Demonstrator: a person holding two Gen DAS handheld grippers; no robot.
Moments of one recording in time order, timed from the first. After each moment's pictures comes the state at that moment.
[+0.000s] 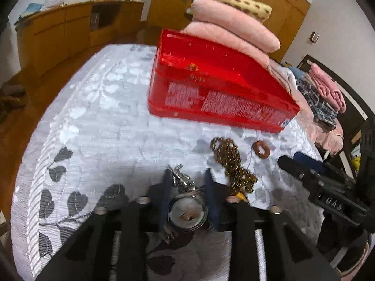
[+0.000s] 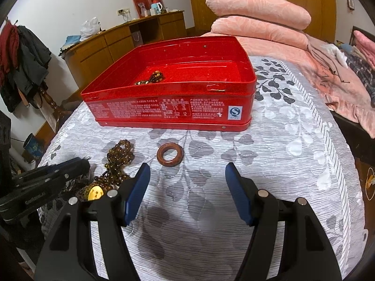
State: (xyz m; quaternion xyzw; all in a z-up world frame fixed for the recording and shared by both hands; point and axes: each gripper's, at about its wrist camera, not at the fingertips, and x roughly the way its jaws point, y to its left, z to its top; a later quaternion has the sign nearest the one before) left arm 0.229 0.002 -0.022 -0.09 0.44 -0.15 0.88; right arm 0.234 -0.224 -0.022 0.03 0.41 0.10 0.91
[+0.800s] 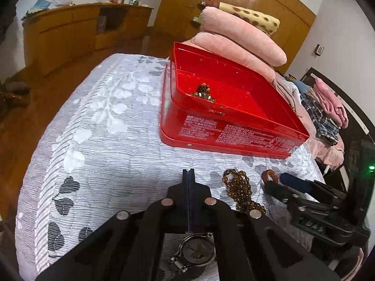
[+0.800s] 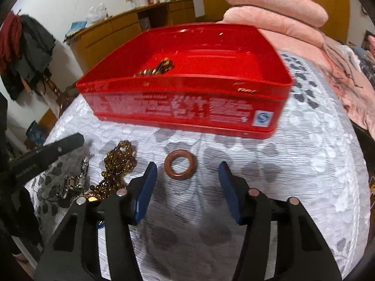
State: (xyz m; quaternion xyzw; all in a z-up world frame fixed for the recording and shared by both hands) left arm 0.254 0.020 -0.015 -0.12 0.41 -0.13 0.89; right arm 0.268 -0.204 -0.036 0.01 0.45 0.13 0.88
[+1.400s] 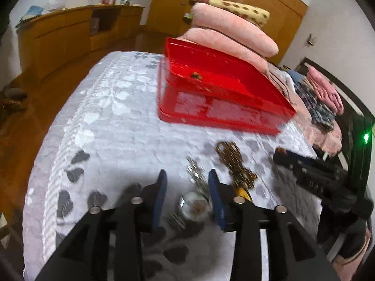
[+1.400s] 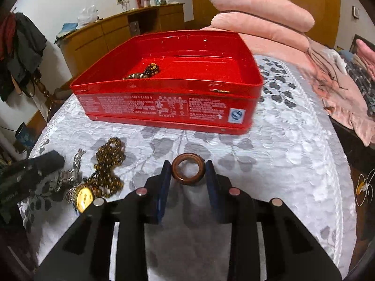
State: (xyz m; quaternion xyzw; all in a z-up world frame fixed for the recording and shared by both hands) left arm 0.215 0.016 -0.012 -0.08 0.42 -0.15 0.89; right arm 0.246 -0.216 -0.026 -0.01 0.43 0.08 0.90
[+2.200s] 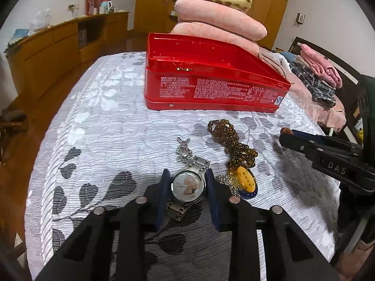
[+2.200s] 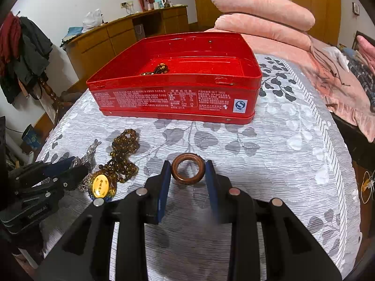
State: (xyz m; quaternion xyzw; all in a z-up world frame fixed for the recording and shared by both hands) left arm 0.207 -0.003 -0.022 -0.02 0.42 -0.16 0.89; right arm 0.226 -0.215 -0.023 0.01 0.43 0.10 0.90
